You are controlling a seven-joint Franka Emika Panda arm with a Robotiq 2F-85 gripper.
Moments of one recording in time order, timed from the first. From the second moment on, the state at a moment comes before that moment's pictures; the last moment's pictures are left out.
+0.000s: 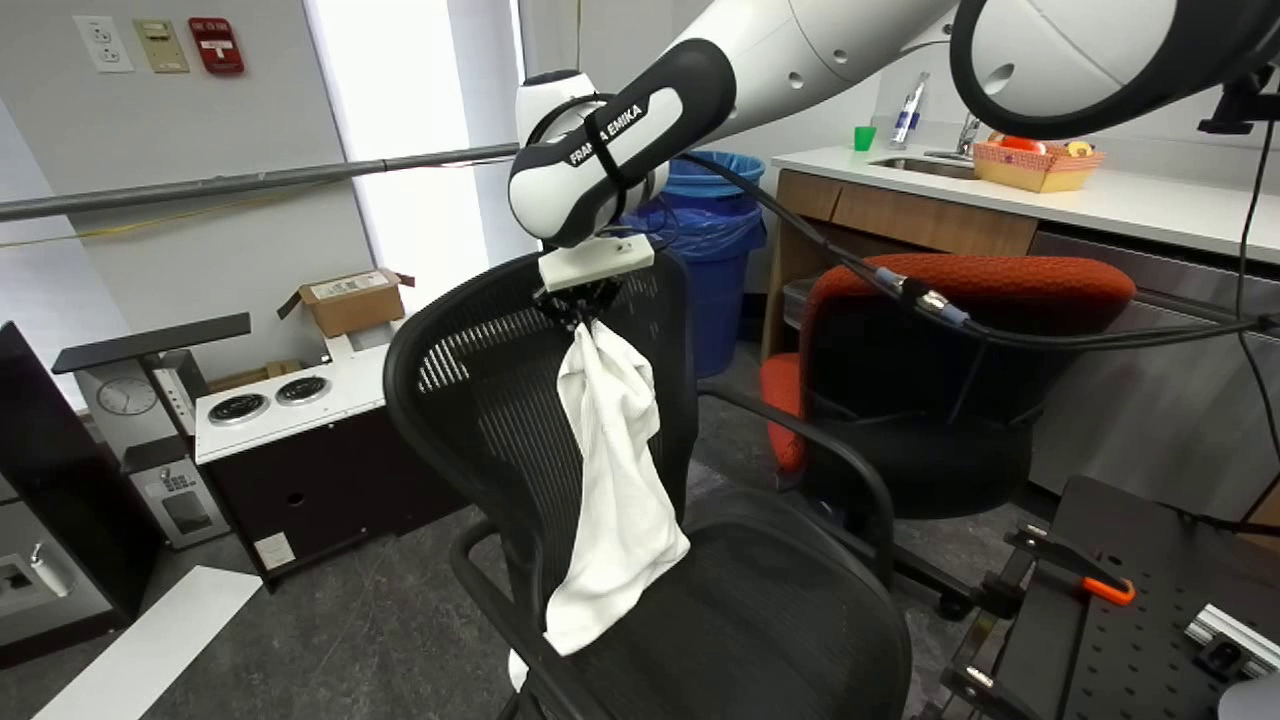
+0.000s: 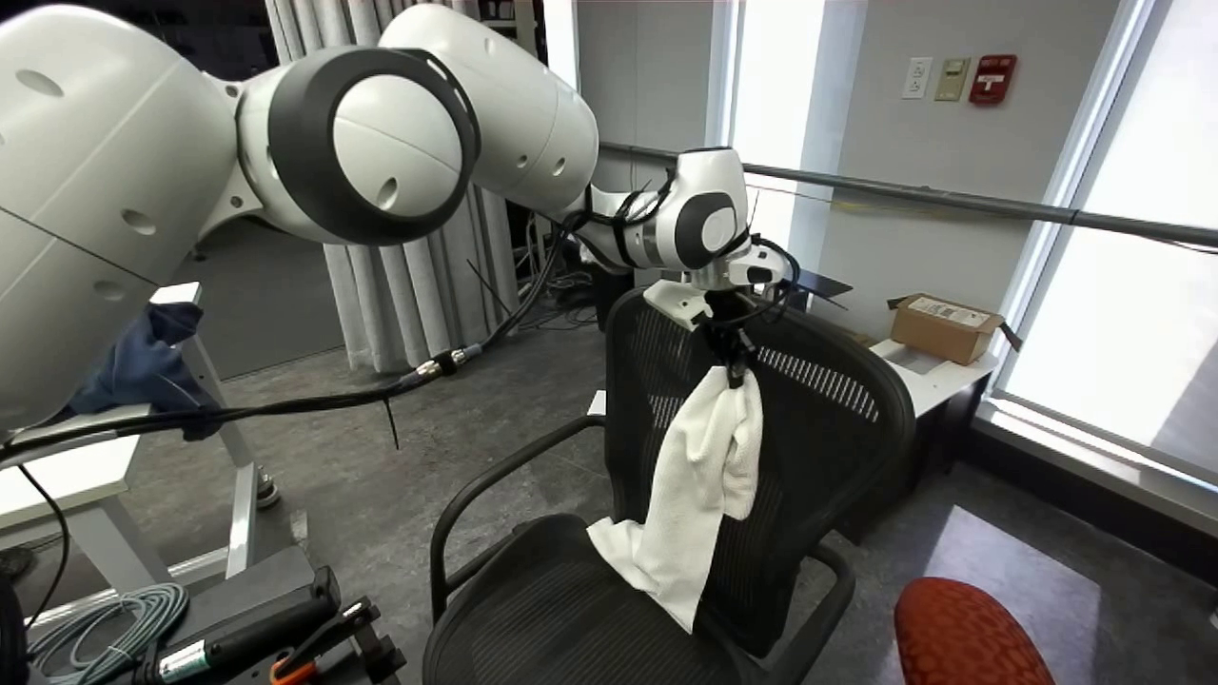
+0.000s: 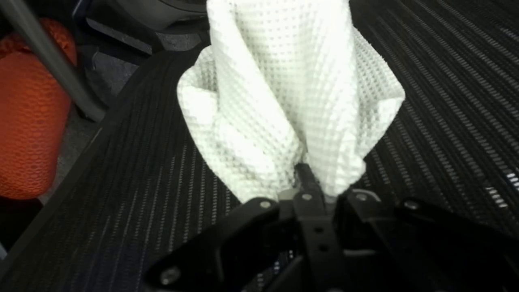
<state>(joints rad) 0.16 0.91 -0.17 -1.20 -0.04 2.23 0.49</state>
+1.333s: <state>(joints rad) 0.15 0.94 -0.13 -0.76 -0.04 2.32 0.55</state>
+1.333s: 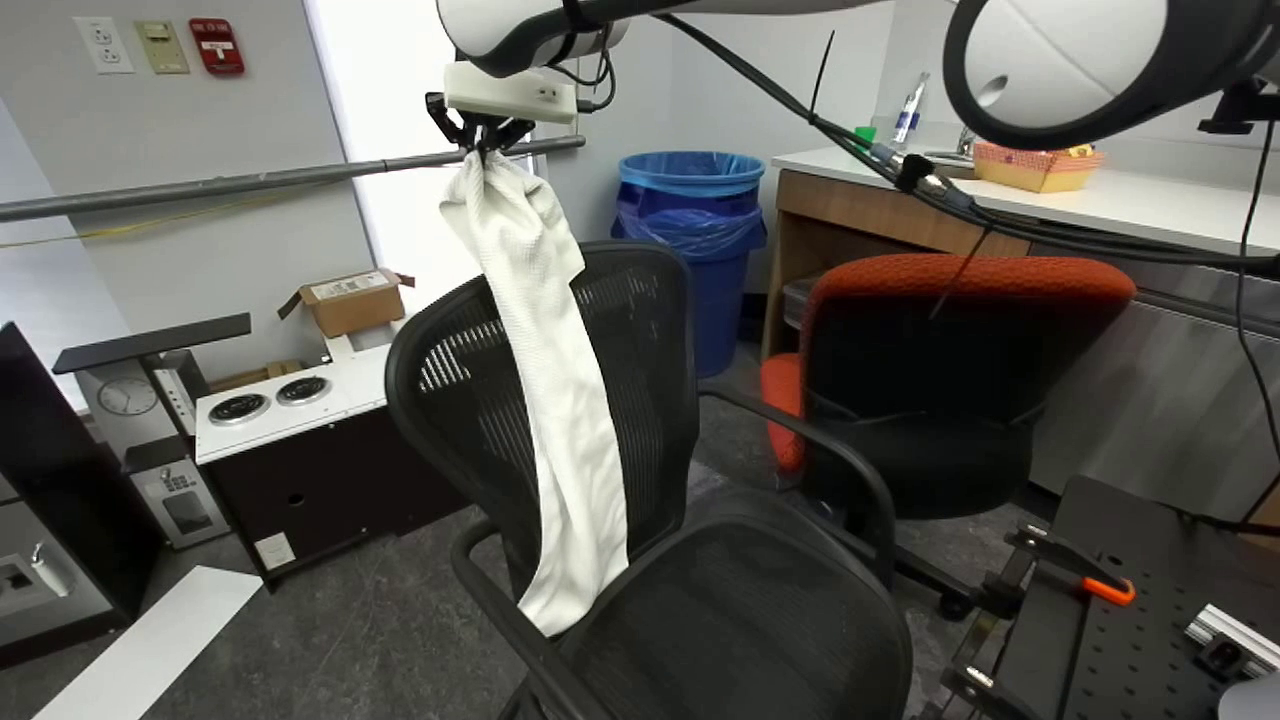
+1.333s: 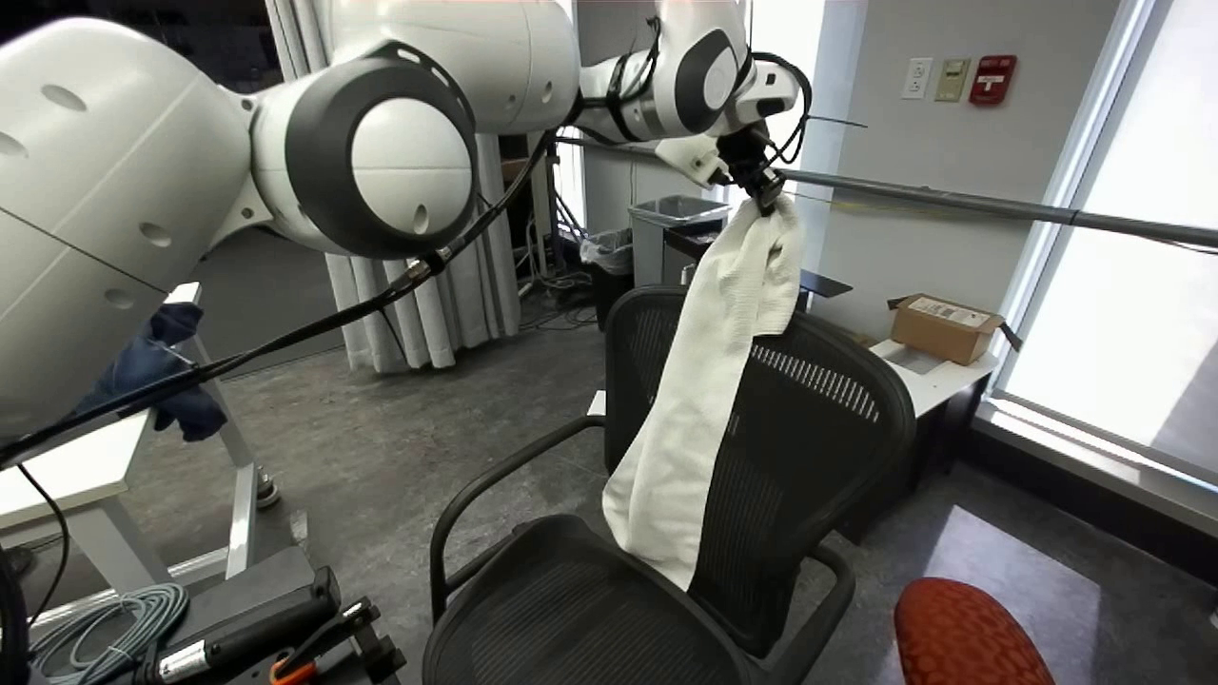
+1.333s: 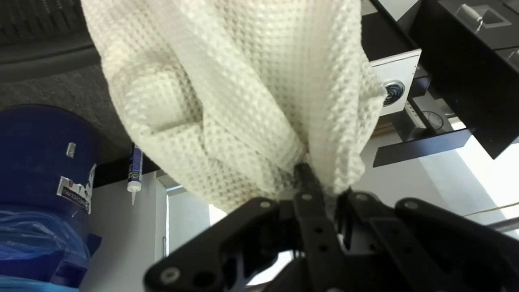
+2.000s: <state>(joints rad) 0.14 1.10 -0.18 -0.57 -0.04 2.30 0.67</state>
